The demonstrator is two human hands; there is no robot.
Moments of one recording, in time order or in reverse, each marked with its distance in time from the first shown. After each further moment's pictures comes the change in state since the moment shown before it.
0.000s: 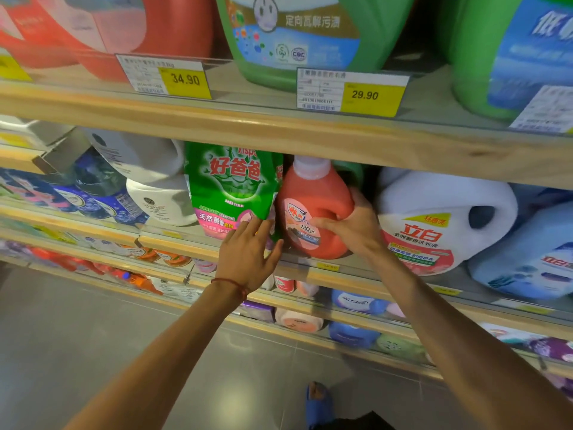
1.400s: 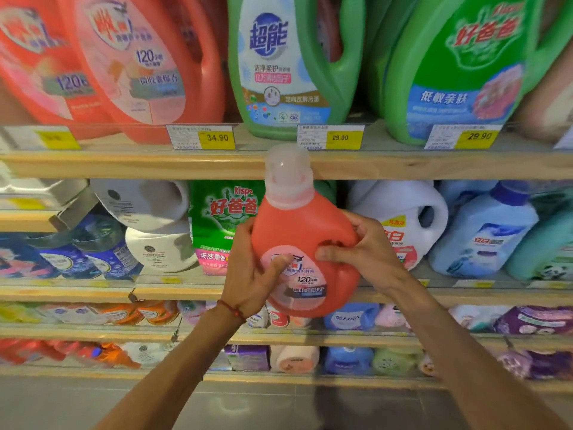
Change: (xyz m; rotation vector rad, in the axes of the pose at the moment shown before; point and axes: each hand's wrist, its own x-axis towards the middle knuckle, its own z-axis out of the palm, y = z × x) left_hand -0.020 0.007 -0.089 -1.103 0.159 0.059; right_hand -0.122 -0.107 -0.034 0.390 -0.091 -0.233
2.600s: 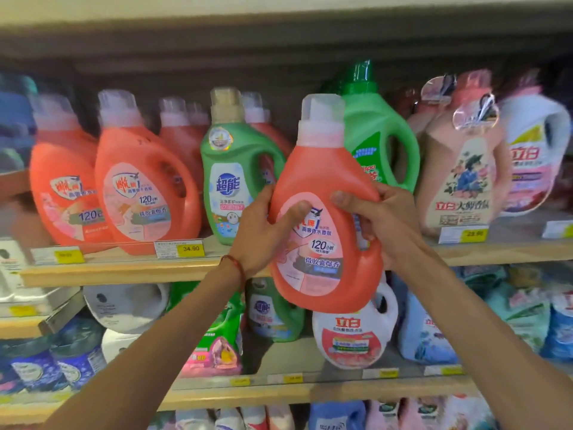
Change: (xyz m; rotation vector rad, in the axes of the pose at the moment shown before) left_hand 0.130 0.218 0.043 -0.061 -0.060 0.242; right_hand 0.011 -0.208 -0.083 0.119 0.395 -0.227
